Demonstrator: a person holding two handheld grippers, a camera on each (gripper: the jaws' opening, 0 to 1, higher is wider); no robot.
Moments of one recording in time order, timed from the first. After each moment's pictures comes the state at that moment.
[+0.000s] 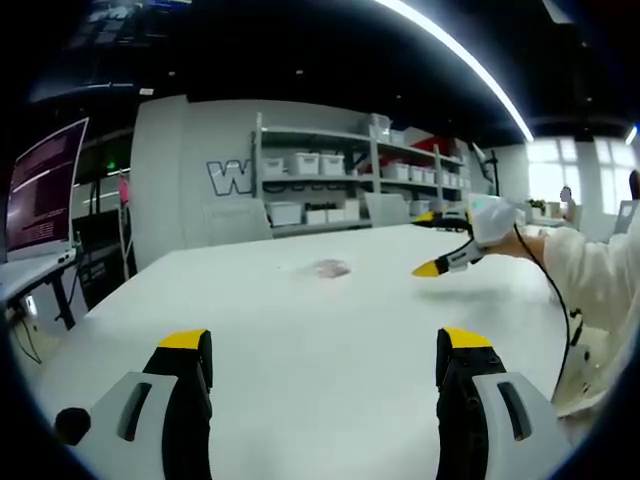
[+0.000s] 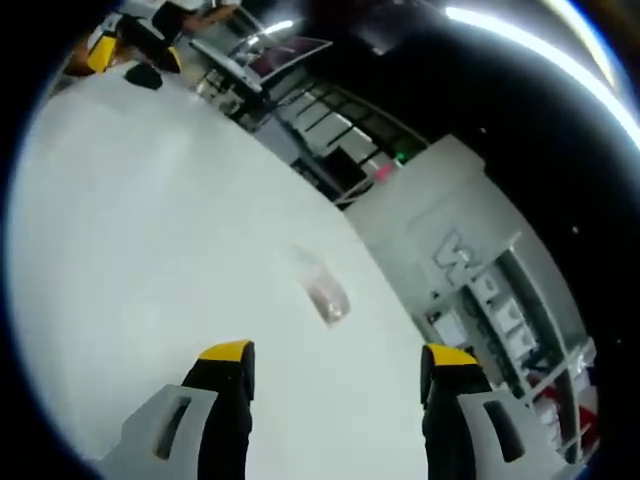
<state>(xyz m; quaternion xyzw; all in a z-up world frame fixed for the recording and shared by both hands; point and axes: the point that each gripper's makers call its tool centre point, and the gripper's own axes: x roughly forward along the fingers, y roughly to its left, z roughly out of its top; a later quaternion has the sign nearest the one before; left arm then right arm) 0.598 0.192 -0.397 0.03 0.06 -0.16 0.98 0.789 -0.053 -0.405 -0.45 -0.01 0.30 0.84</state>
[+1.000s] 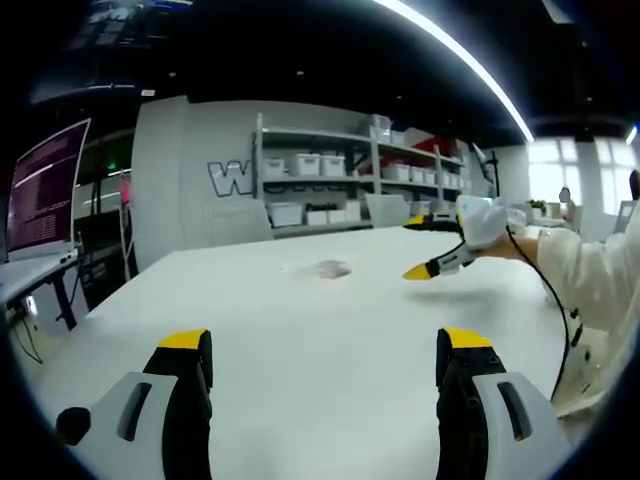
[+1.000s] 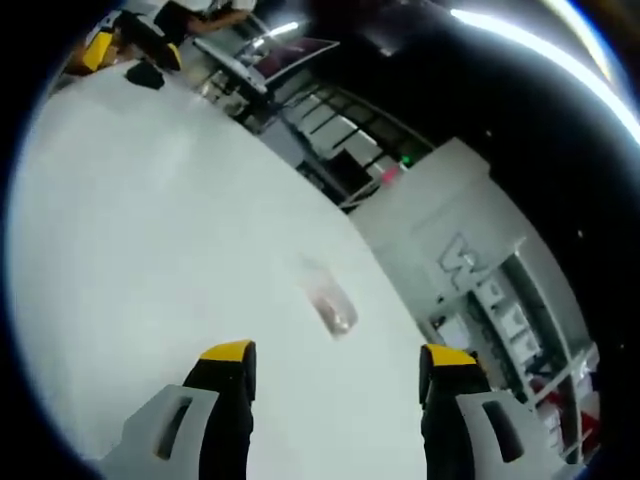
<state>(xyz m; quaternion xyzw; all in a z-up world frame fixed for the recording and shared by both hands) 0.596 0.195 -0.396 0.03 0.06 -0.16 0.99 0.798 -0.036 -0.407 -0.45 -0.01 0.31 0.84</state>
